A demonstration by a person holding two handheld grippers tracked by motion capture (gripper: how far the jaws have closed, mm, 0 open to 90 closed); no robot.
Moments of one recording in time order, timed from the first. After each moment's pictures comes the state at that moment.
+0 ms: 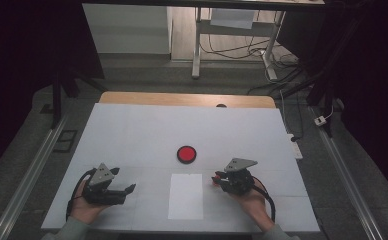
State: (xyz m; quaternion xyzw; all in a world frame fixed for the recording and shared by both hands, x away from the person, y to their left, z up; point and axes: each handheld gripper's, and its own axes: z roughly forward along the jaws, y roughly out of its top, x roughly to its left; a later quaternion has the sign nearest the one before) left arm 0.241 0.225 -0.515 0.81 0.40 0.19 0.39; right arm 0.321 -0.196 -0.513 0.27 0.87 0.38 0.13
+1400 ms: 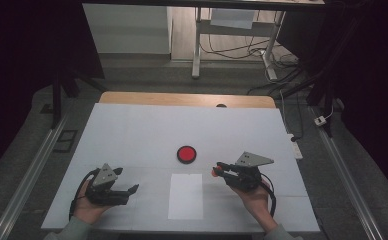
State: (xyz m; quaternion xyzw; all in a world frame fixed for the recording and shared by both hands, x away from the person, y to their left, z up) left arm 0.241 0.217 -0.514 0.81 0.39 0.19 0.39; right arm 0.312 -0.205 -0.476 0.27 0.81 0.49 0.13
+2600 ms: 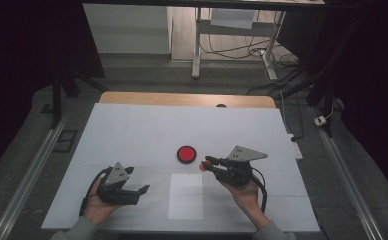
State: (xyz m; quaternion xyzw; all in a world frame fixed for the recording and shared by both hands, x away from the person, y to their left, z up) left arm 0.248 0.187 -0.508 0.82 0.36 0.18 0.40; right arm 0.314 -0.176 -0.456 0.25 0.80 0.54 0.11
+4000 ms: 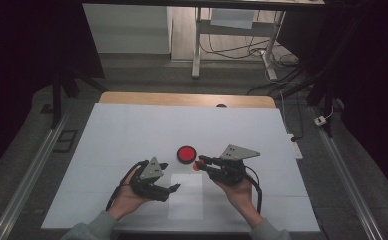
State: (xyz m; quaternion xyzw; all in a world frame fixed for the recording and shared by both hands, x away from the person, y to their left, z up) left arm 0.275 0.108 -0.492 0.86 0.26 0.14 0.42; right arm 0.316 -0.160 -0.456 0.24 0.80 0.54 0.10
